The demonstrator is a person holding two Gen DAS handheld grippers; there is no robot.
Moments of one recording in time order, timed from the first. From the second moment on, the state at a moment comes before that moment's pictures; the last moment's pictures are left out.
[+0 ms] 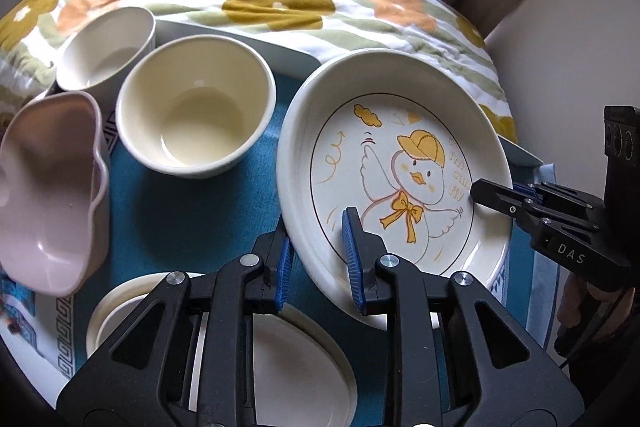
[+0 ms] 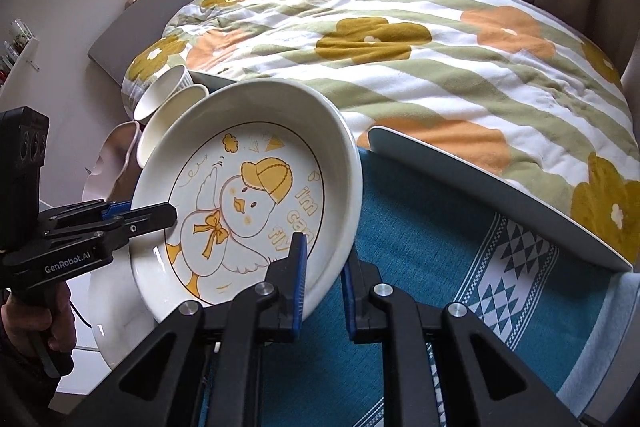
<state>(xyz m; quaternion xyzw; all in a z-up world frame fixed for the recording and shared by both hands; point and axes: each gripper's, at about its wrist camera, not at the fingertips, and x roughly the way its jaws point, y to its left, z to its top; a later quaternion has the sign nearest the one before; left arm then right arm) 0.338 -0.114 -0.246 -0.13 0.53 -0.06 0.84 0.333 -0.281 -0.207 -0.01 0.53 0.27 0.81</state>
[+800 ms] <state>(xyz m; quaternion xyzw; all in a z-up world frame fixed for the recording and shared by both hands) 0.210 -0.002 -0.239 -0.05 0.56 -0.19 0.81 0.146 -0.184 -0.210 0.10 0.54 0.12 0.83</state>
